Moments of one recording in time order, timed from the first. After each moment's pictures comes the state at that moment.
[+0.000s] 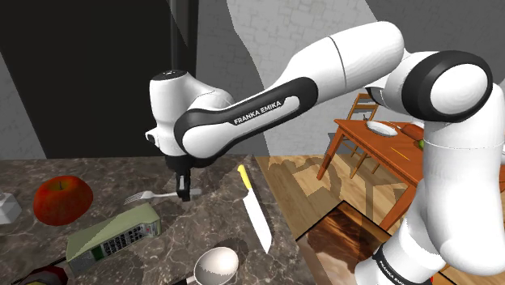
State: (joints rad) arm 0.40 0.49 0.35 -1.69 -0.24 2.05 -0.27
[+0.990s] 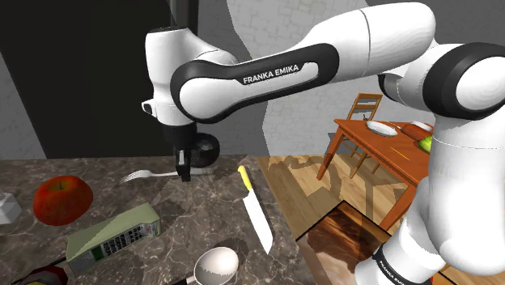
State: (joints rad) arm 0.39 0.41 0.37 -1.60 -0.20 1.88 -0.30
